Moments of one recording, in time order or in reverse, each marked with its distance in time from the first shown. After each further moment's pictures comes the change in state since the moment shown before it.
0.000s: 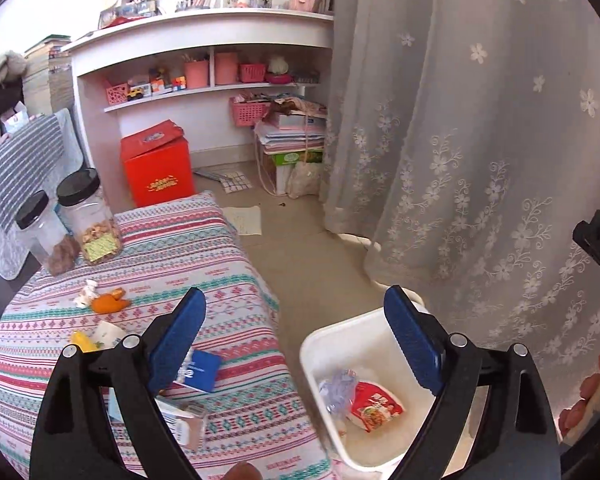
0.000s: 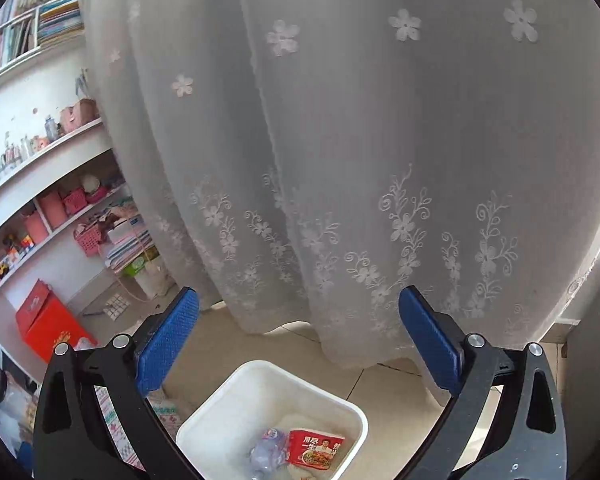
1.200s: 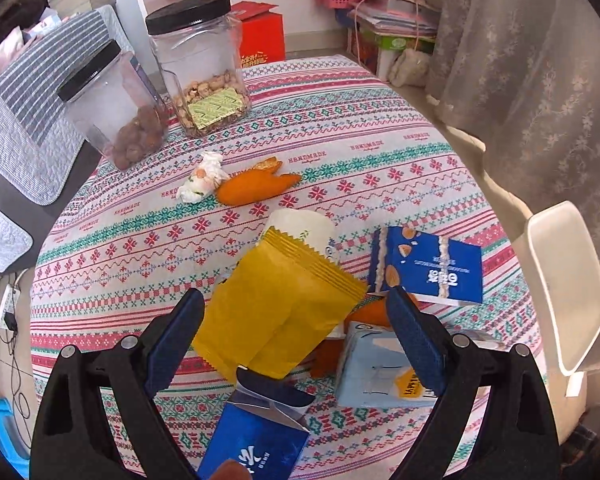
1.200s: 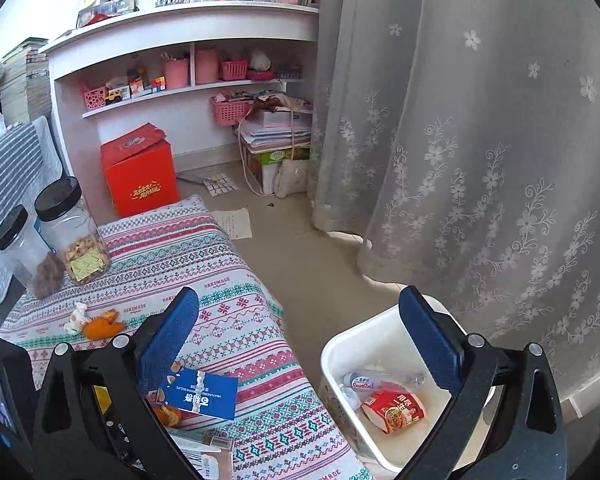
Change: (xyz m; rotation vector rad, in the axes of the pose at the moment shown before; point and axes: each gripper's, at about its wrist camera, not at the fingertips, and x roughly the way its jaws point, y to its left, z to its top) left arm 0.079 0.216 -0.083 -0.003 0.381 0.173; right arm -0.037 0.210 -0.111 -0.488 0.170 0.287
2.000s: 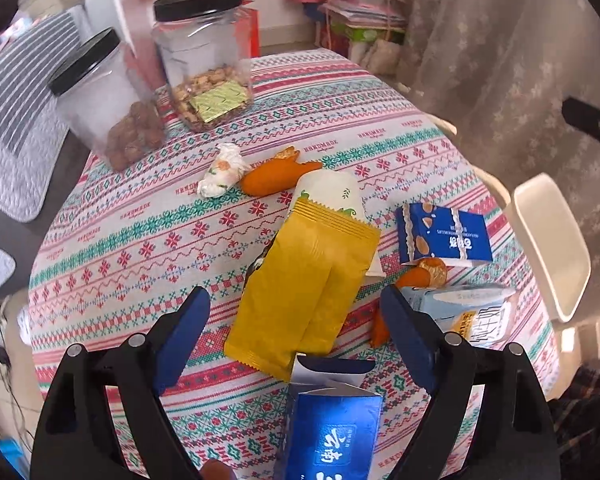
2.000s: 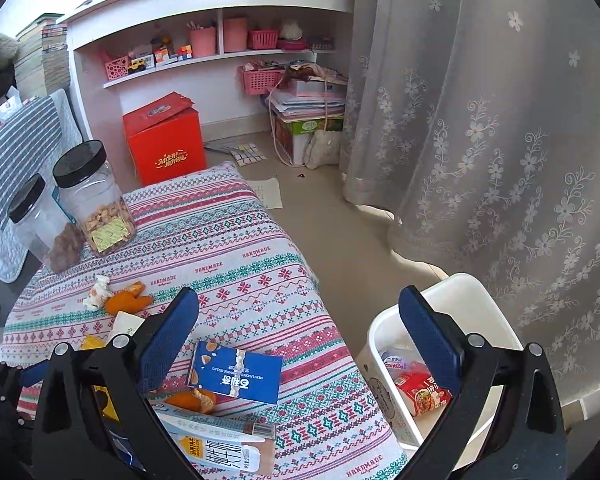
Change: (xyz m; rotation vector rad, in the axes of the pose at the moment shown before) left arm -0.002 0.052 -0.003 0.125 0.022 -0.148; right arm 0.018 0.032 -0.011 -0.030 0.100 0.075
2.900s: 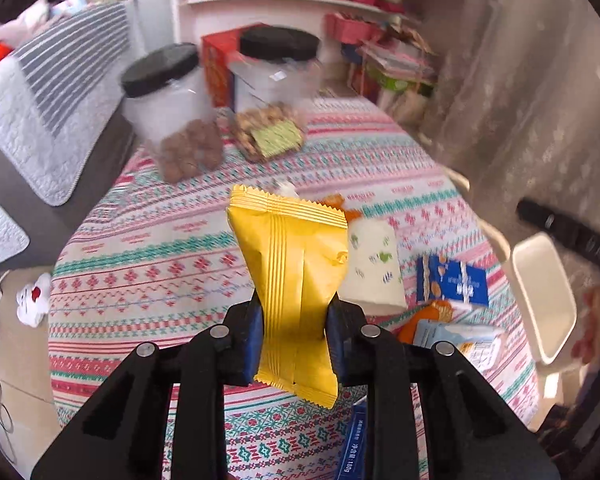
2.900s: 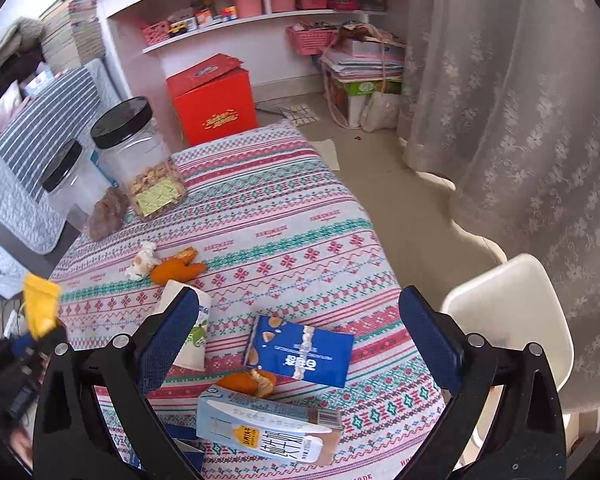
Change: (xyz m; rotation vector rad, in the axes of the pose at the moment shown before) left arm -0.058 0.070 -0.003 -0.239 -0.159 -0.007; right arm 0.029 0.050 -0.007 -0.087 0.145 0.198
